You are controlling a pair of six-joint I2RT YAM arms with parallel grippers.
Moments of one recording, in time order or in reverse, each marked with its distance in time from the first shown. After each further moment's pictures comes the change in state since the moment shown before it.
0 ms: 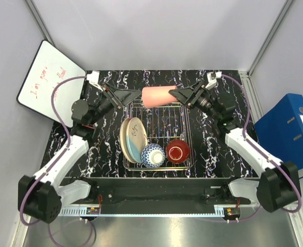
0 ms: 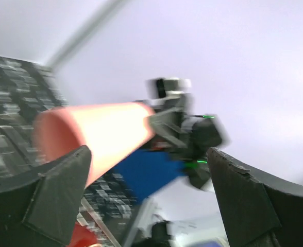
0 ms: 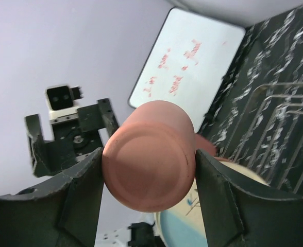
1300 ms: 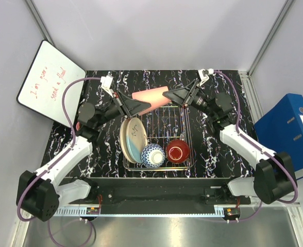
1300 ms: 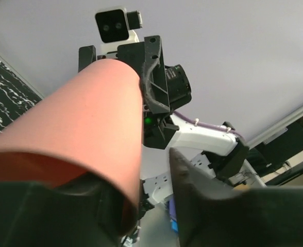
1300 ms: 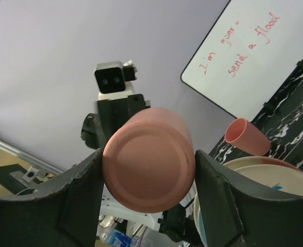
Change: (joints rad) left arm -0.107 0.056 -0.046 0.162 0.150 -0.047; right arm 0.045 0.122 0.002 0.336 -0.200 0.186
